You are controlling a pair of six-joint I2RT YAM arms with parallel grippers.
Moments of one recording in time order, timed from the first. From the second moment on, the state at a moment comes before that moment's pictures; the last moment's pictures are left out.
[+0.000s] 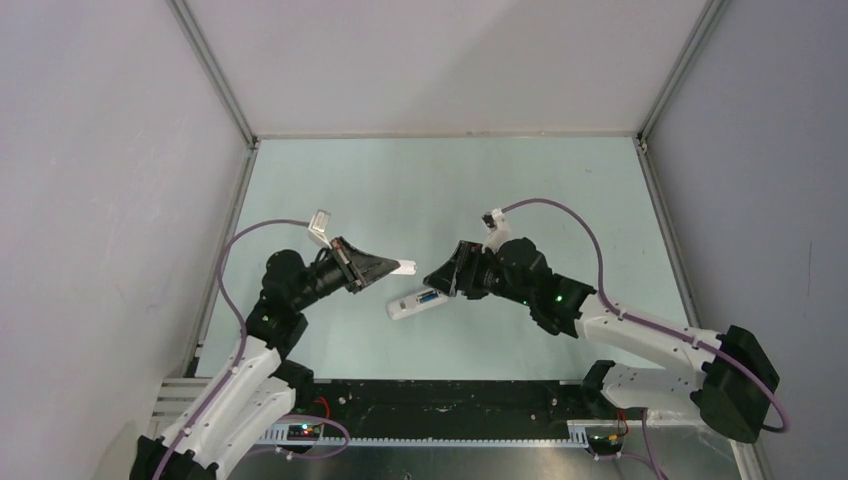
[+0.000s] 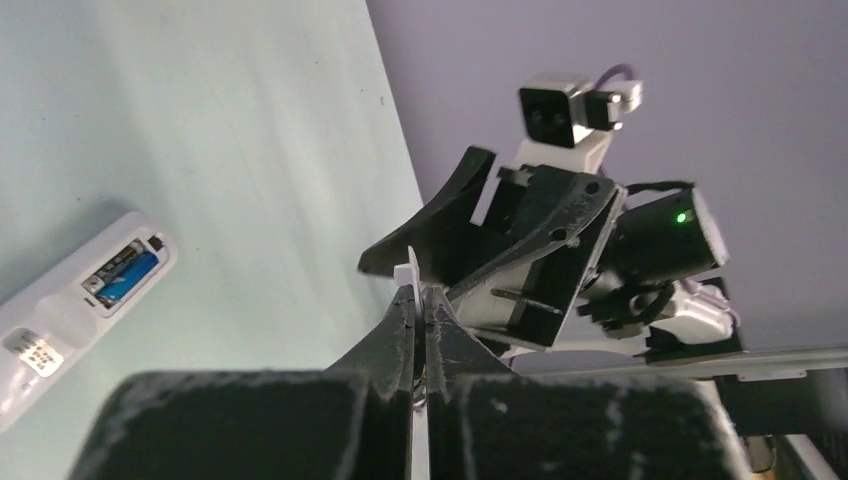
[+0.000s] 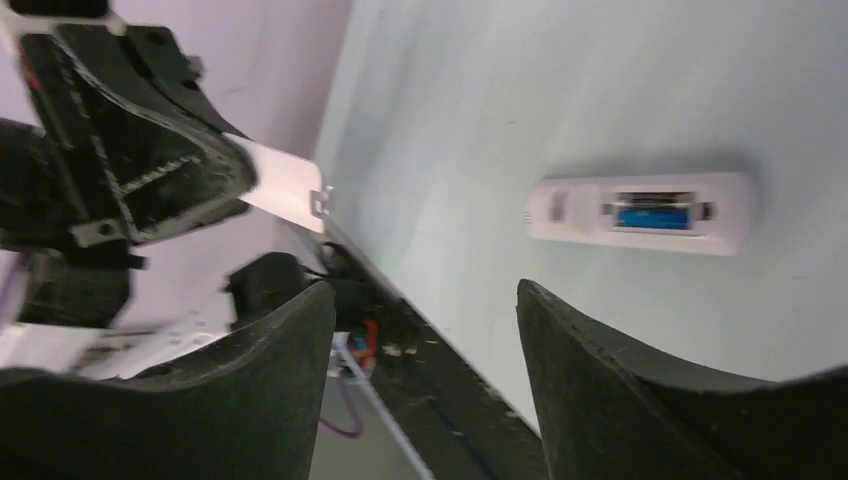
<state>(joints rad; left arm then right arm) -0.36 0.68 0.42 0.14 0.58 -1.08 0.89 1.10 0.72 0.03 -0.10 0.85</state>
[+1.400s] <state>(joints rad) -0.36 0.53 0.41 0.04 0.50 -1.35 0.94 1.31 0.70 0.56 -0.16 1.38</state>
